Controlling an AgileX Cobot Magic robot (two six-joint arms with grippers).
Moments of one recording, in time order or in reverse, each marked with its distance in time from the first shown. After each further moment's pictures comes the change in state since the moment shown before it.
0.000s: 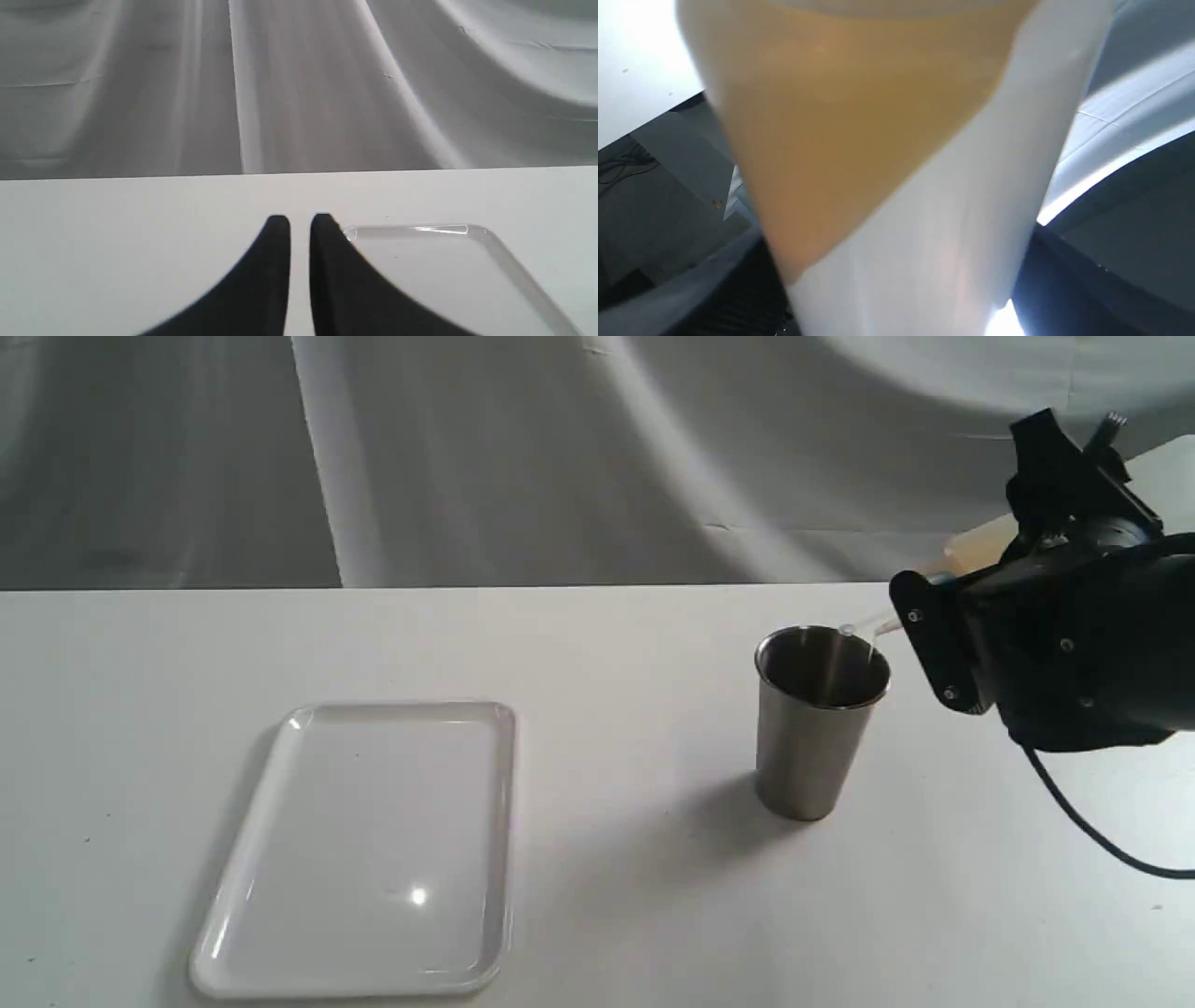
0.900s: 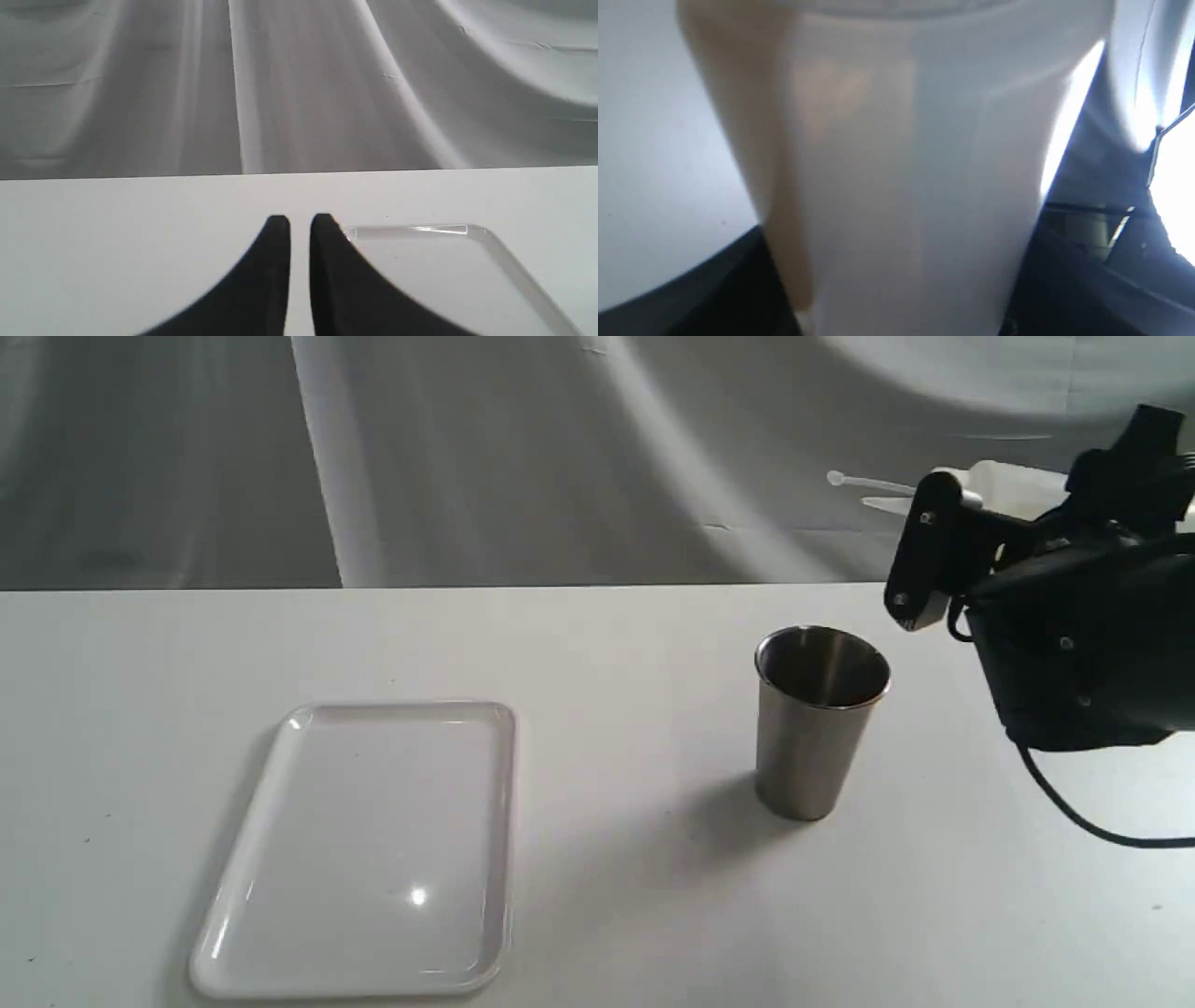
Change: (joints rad) left arm 0.000 0.000 0.000 0.000 0.000 0.000; right arm 0.000 0.000 0.000 0.031 0.000 0.704
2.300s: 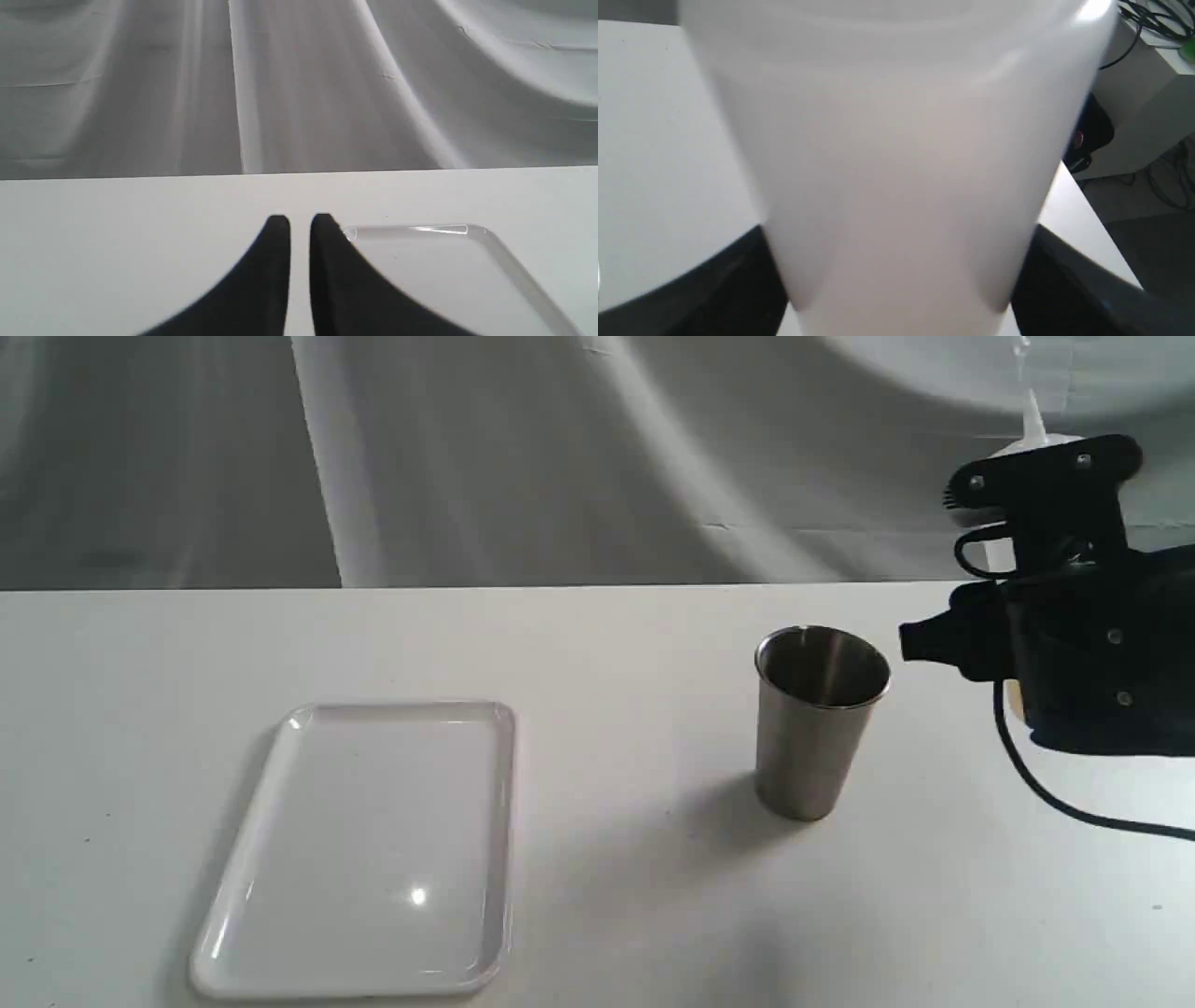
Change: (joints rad) left arm 0.000 0.000 0.000 0.000 0.000 0.000; right arm 0.000 -0.064 0.047 0.194 -0.188 0.974
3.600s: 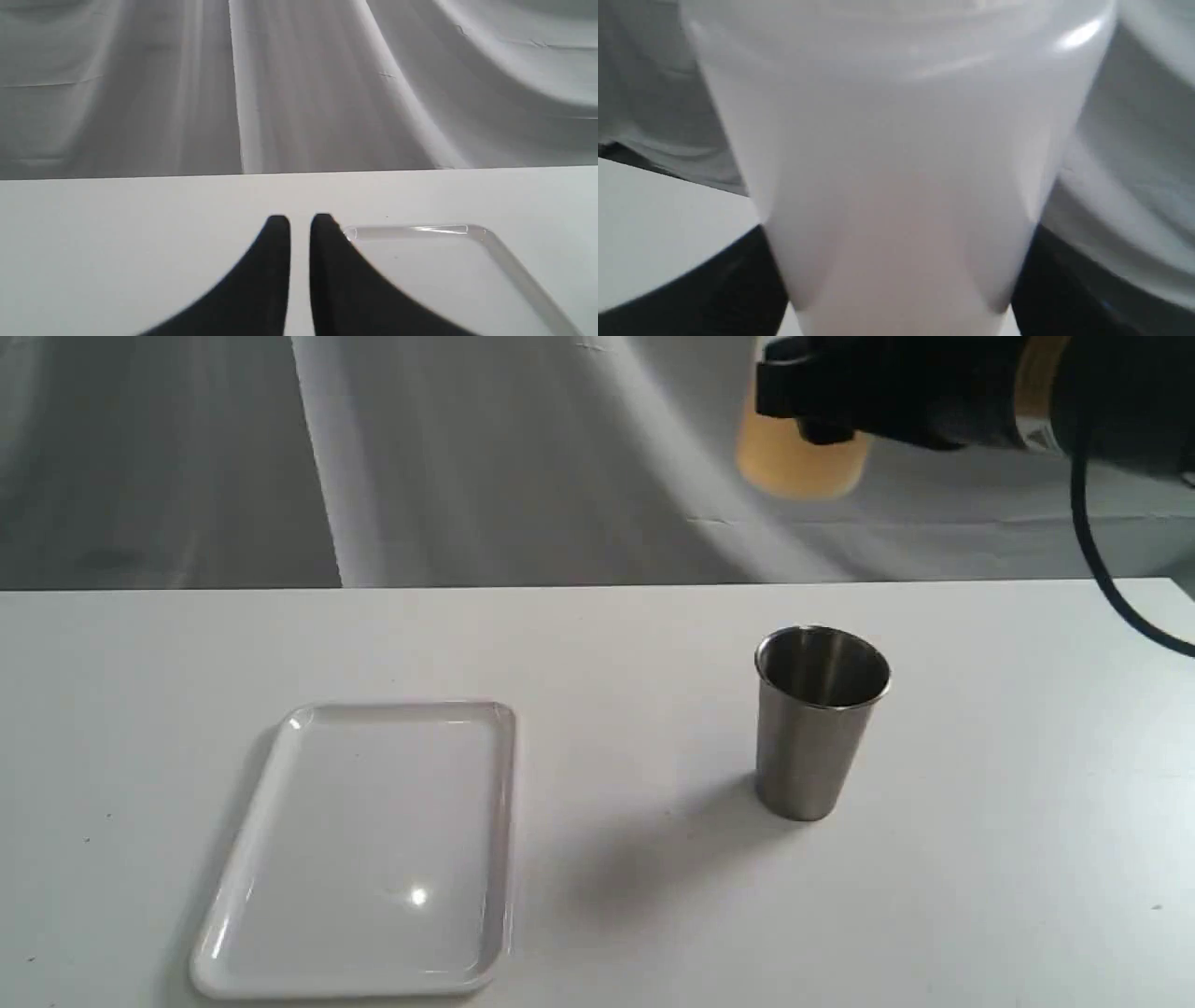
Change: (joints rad) left arm 0.000 0.000 0.000 0.000 0.000 0.000; right arm 0.000 -0.227 -0.185 0.439 -0.770 -0.543
